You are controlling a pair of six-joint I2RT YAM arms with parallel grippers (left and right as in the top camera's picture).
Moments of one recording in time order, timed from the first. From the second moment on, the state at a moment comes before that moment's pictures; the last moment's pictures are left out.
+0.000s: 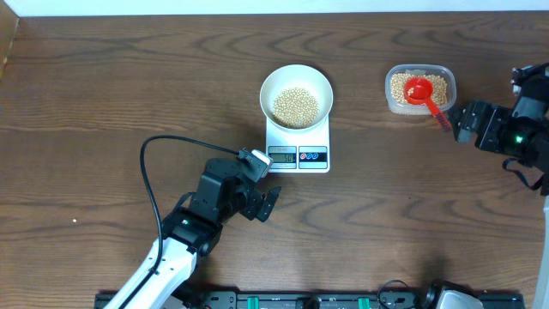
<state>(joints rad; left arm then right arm) -0.45 1.06 0.46 -0.16 0.17 0.08 -0.30 1.22 1.38 -1.07 -0.37 0.04</state>
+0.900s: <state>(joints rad) -0.45 1.06 0.46 -0.16 0.17 0.08 -0.30 1.06 1.35 -1.12 -0.32 -0.06</state>
